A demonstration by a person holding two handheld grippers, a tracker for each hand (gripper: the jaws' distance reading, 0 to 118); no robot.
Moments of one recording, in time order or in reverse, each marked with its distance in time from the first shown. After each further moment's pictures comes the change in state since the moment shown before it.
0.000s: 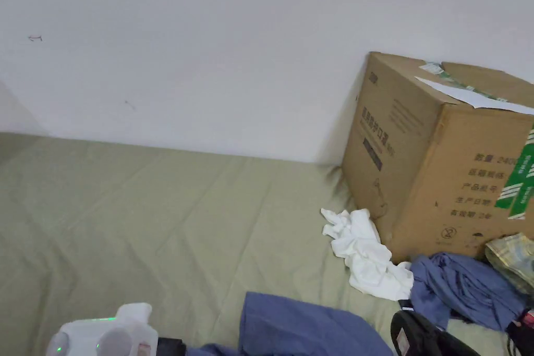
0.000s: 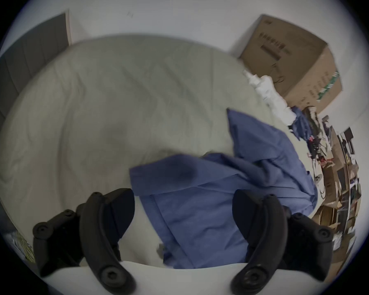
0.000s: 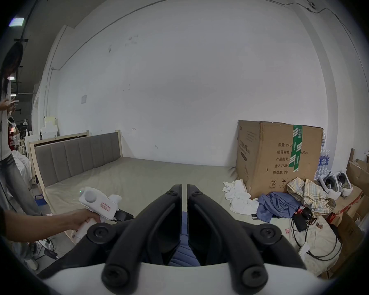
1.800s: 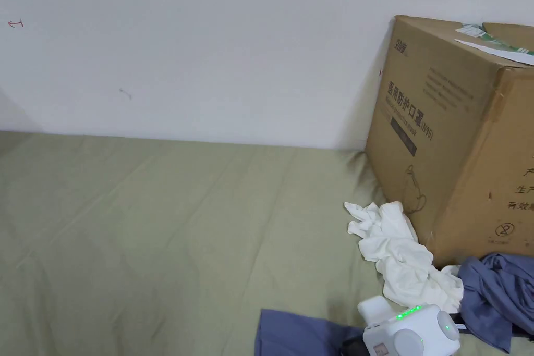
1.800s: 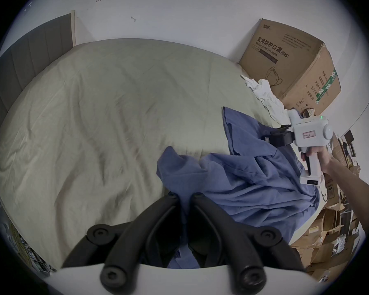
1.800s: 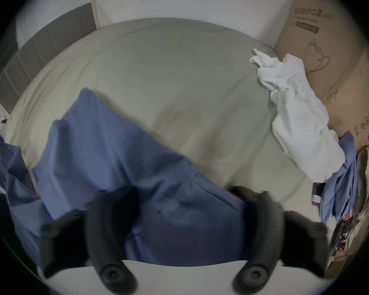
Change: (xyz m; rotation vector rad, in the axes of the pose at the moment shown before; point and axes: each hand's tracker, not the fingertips) left arm 0.021 -0.033 0.017 0.121 0.001 -0.022; right arm 0.158 -0.250 -0.412 -0.942 0.105 0.157
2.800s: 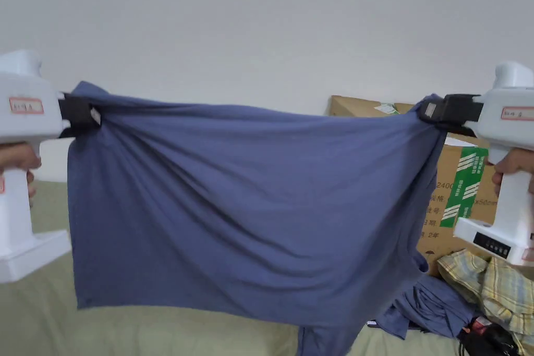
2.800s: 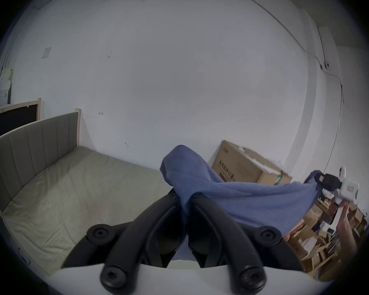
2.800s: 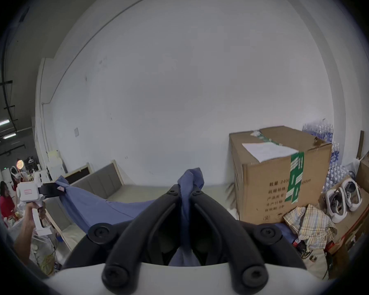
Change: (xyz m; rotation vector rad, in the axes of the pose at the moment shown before) left arm 0.006 0.195 0.381 0.725 -0.161 0.011; right arm 0.036 0.031 0.593 0.957 0.047 -0.322
